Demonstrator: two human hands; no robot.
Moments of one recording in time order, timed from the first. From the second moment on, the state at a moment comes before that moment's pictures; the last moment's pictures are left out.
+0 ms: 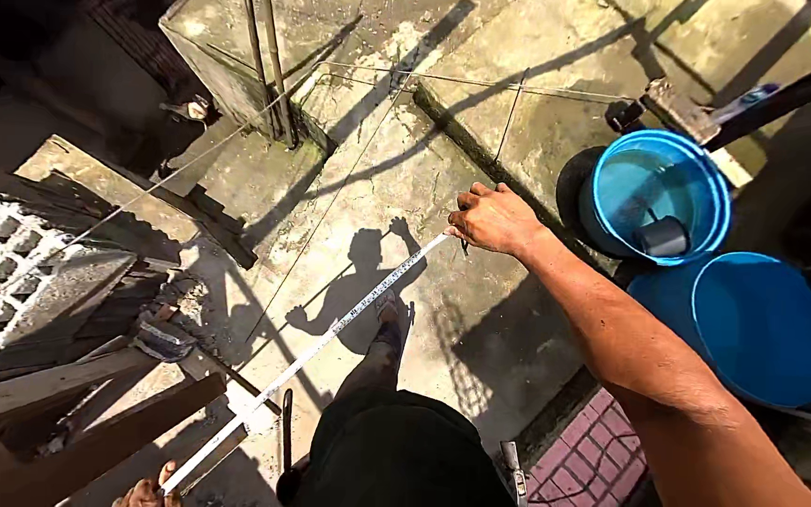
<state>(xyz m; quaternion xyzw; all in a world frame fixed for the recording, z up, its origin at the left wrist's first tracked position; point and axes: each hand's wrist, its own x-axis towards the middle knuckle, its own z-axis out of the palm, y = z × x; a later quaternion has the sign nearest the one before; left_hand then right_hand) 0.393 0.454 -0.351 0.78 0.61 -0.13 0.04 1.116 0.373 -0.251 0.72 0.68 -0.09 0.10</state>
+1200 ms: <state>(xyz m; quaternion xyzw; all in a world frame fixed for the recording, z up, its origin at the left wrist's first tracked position) 1.362 0.845 -0.439 0.87 0.35 -0.27 0.25 1.790 0.329 -0.258 0.86 0.46 -0.24 0.05</state>
